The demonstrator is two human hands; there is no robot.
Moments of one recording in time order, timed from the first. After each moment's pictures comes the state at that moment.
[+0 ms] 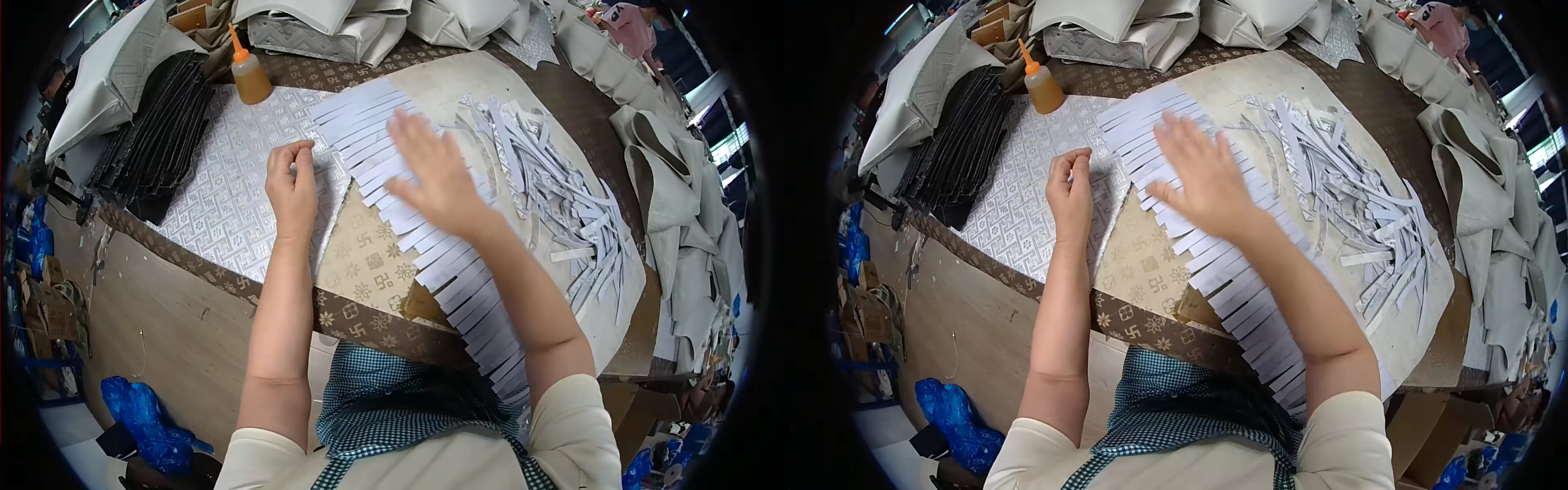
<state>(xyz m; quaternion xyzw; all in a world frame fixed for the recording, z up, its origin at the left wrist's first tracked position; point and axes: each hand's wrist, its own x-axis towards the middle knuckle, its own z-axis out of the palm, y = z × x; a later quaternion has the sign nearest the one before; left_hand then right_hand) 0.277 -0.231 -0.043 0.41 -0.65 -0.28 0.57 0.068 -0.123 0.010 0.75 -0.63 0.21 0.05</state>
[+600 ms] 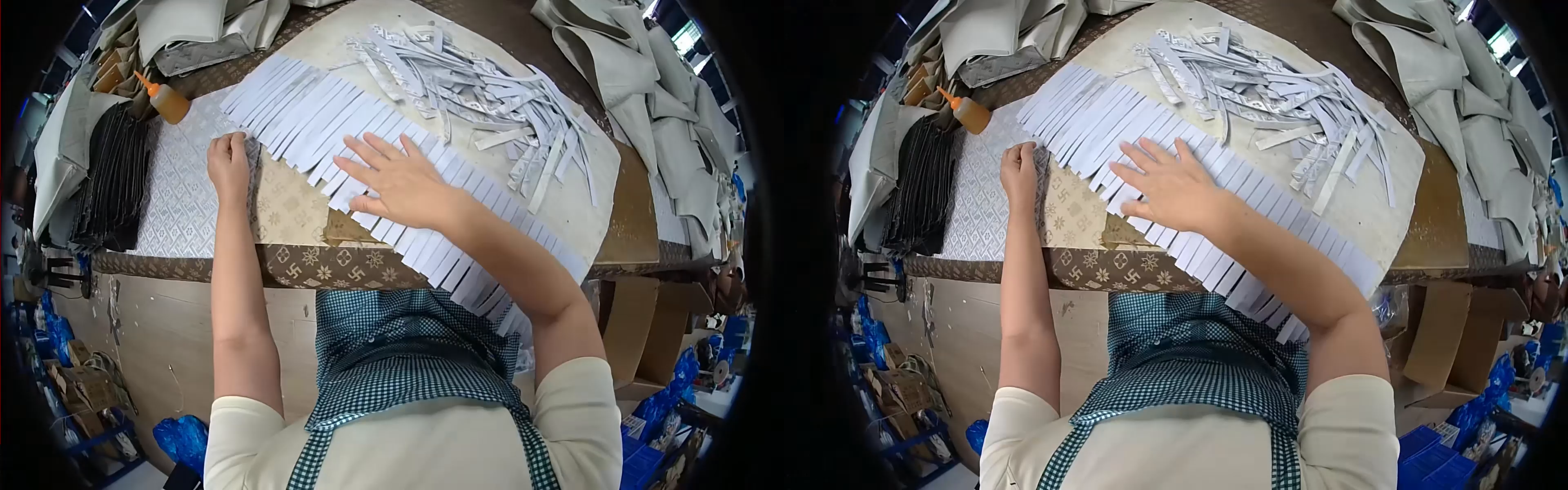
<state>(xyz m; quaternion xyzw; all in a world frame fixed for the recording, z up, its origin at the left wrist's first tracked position) 0.270 -0.249 -0.073 0.42 -0.77 -0.18 0.44 0.068 0.030 0.002 0.71 -0.70 0.07 -0.06</state>
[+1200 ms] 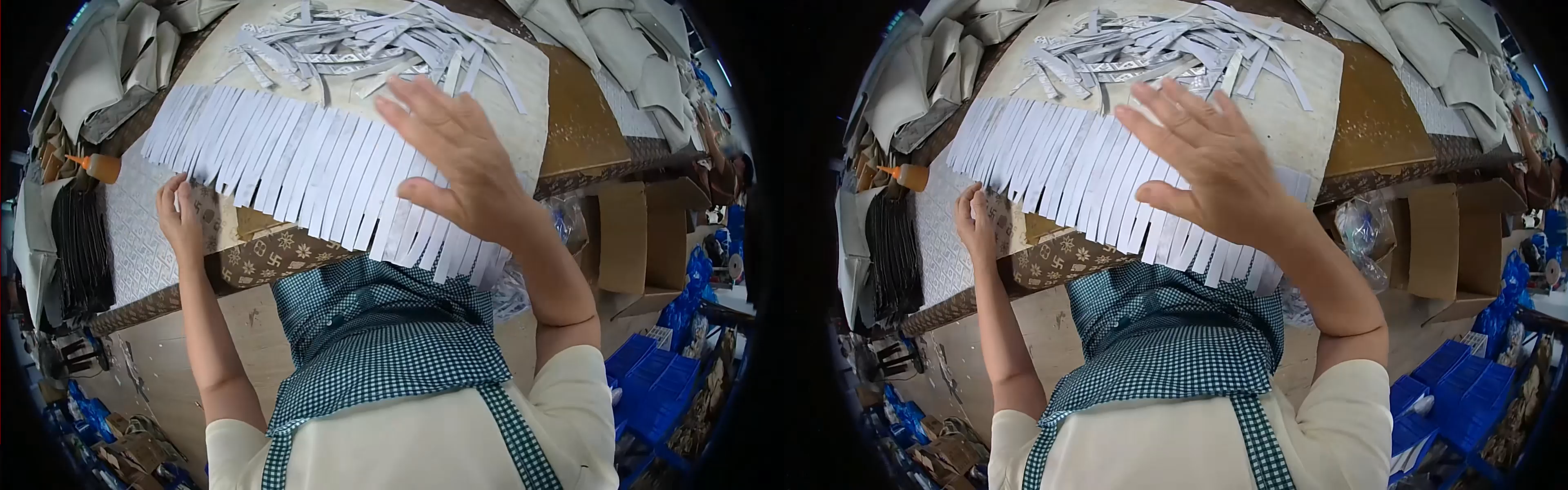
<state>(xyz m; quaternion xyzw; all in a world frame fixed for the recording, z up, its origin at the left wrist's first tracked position) 0.270 -0.146 -0.046 0.31 -0.85 -0.20 0.39 0.027 0.229 0.059 0.60 -0.74 0.27 0.10</state>
